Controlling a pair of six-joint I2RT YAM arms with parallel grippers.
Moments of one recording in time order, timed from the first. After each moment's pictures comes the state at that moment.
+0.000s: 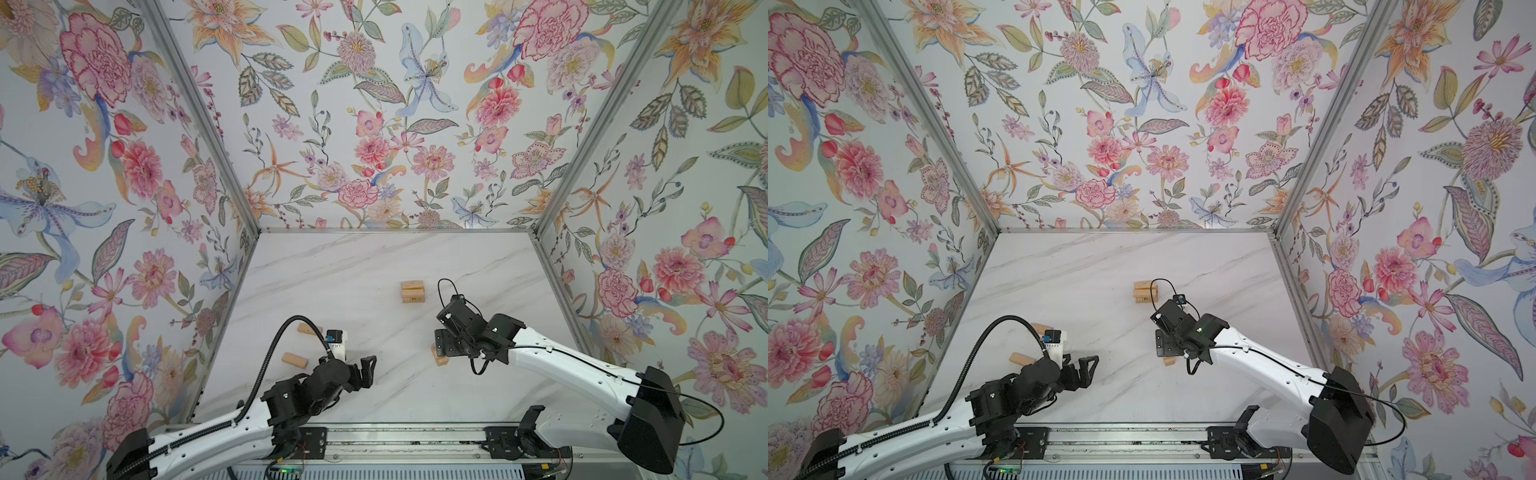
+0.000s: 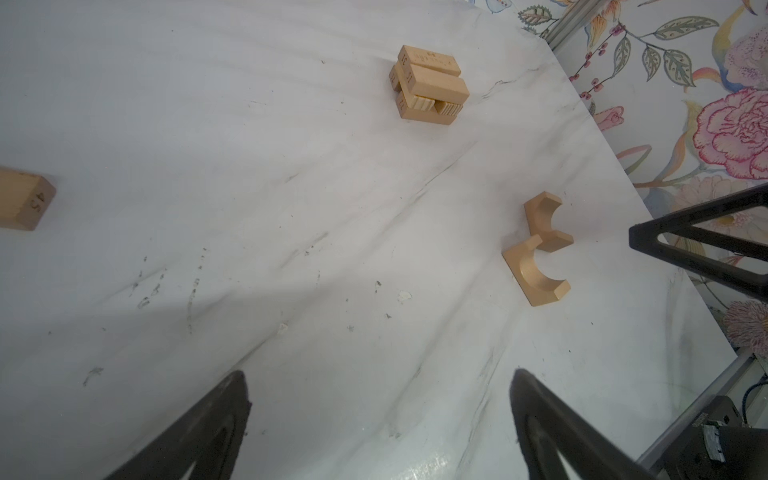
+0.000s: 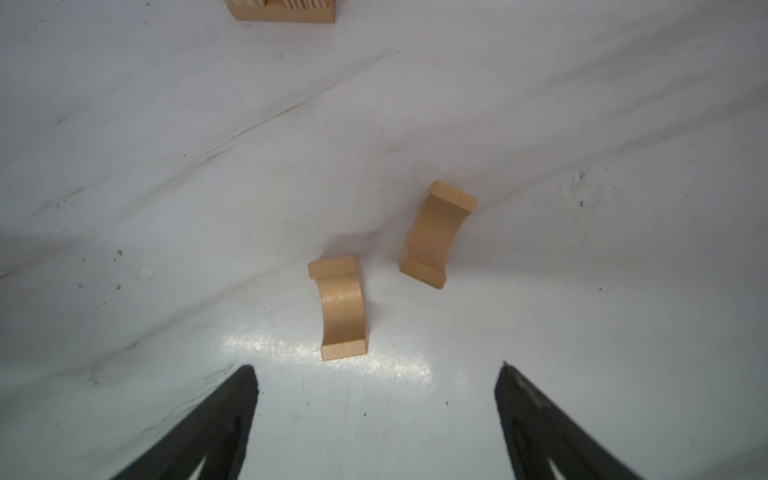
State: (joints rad) left arm -1.11 0.66 0.28 -0.25 -0.43 -0.83; right arm 0.88 1.23 0.89 -0.85 0.28 0.70
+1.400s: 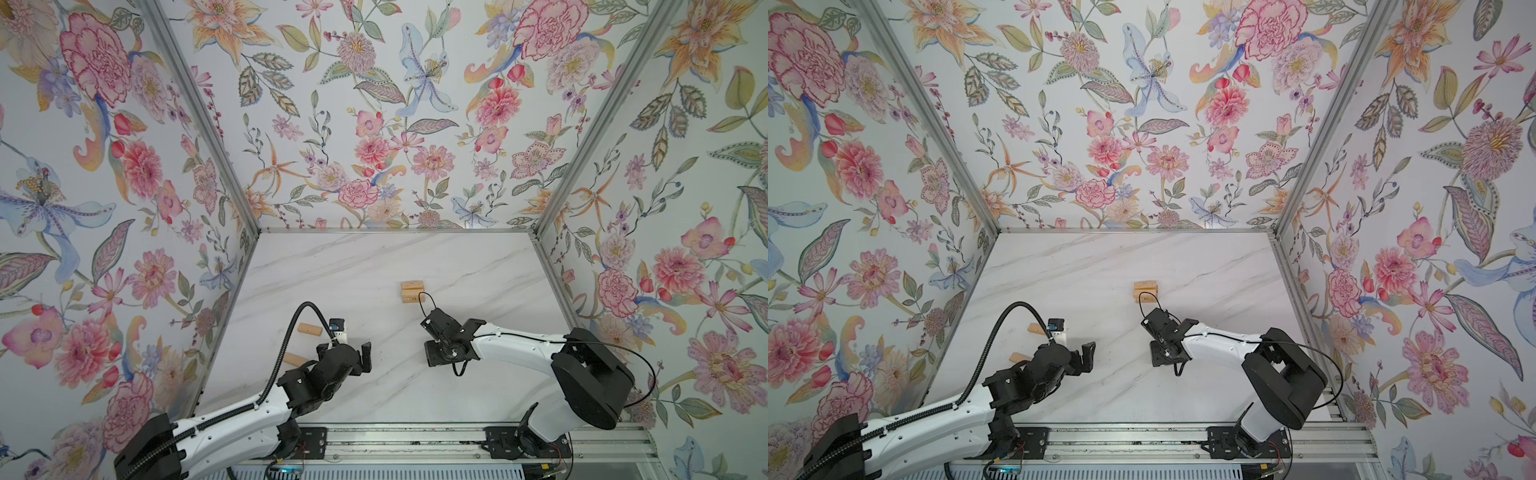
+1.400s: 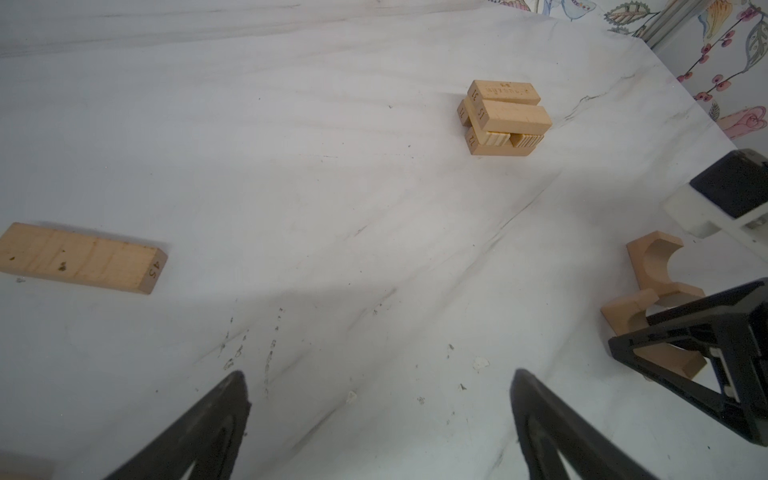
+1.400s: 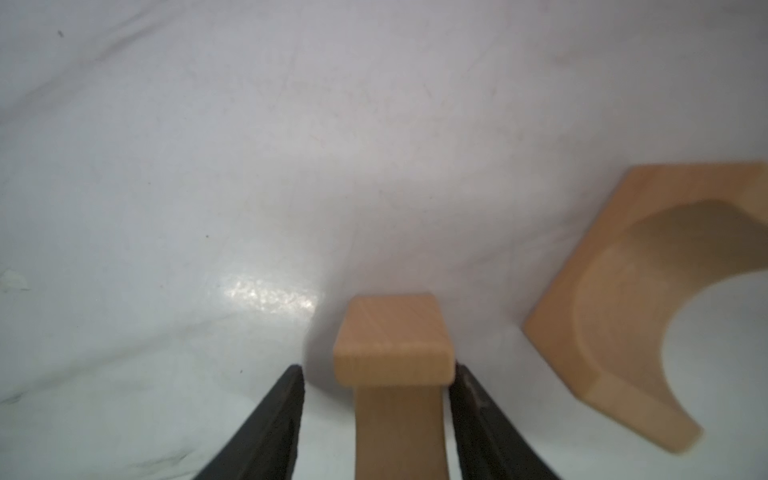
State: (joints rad) left arm -0.94 0.86 0.33 -0.17 -0.50 -0.68; right arm 0.84 1.58 0.84 -0.54 0.10 0.59
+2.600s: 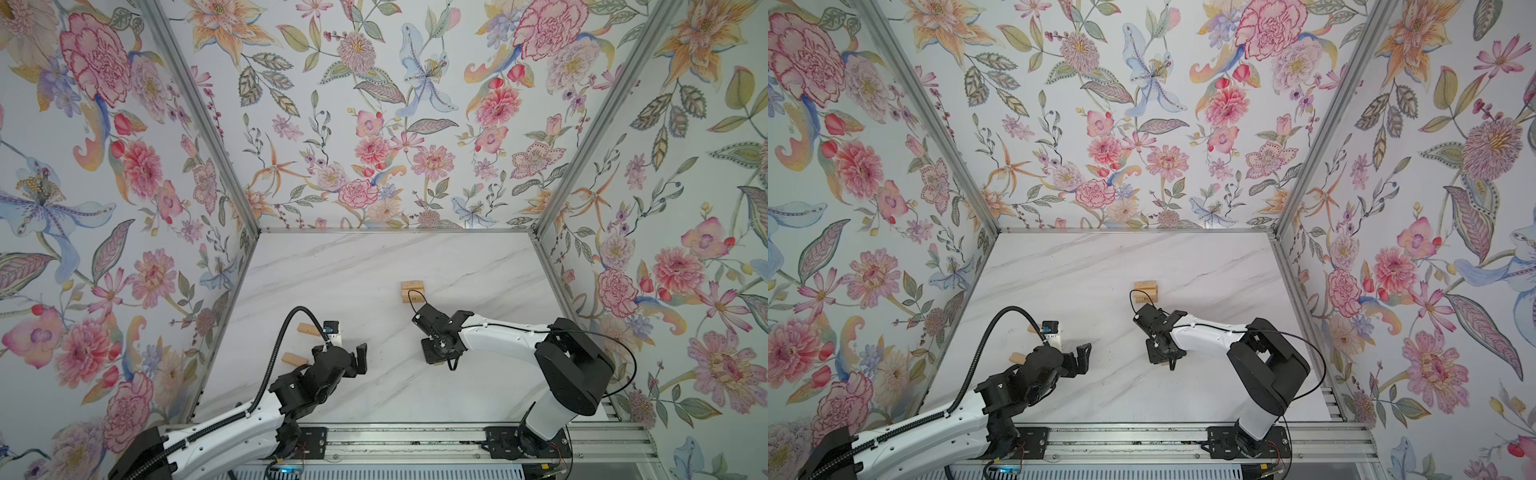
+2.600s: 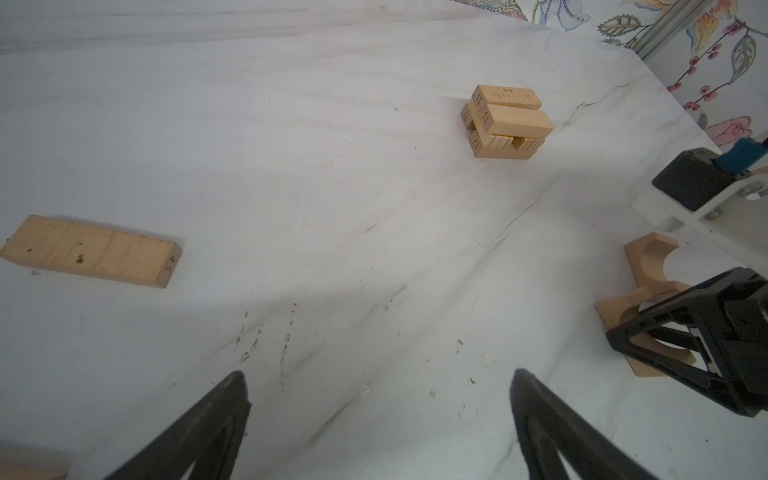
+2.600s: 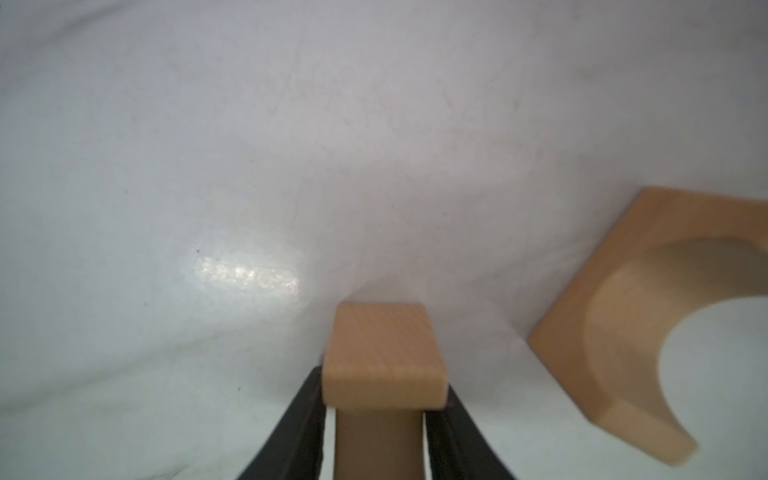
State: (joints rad) left arm -0.91 0.77 0.29 -0.18 -0.47 -0.66; right arm 0.84 1.67 0.95 -0.67 0.12 0.58
